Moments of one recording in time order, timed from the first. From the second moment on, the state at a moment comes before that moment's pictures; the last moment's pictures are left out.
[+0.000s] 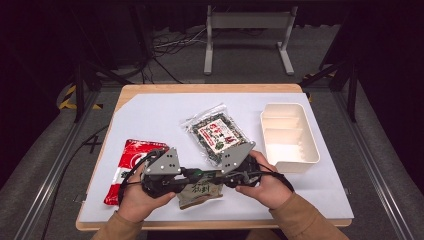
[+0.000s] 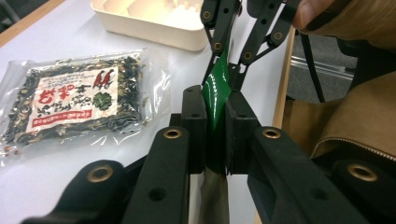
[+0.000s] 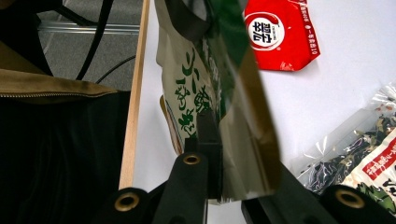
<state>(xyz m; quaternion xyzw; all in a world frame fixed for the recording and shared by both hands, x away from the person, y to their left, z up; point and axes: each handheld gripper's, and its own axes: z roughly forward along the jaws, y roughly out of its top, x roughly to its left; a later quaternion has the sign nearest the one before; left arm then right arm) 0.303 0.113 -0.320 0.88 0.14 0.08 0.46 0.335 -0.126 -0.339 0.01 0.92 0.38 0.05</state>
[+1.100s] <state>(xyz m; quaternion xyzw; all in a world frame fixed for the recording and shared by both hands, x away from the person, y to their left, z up) 0.314 0.161 -0.317 0.81 0.21 0.11 0.54 0.359 -0.198 -0.293 0.08 0.91 0.40 0.08</state>
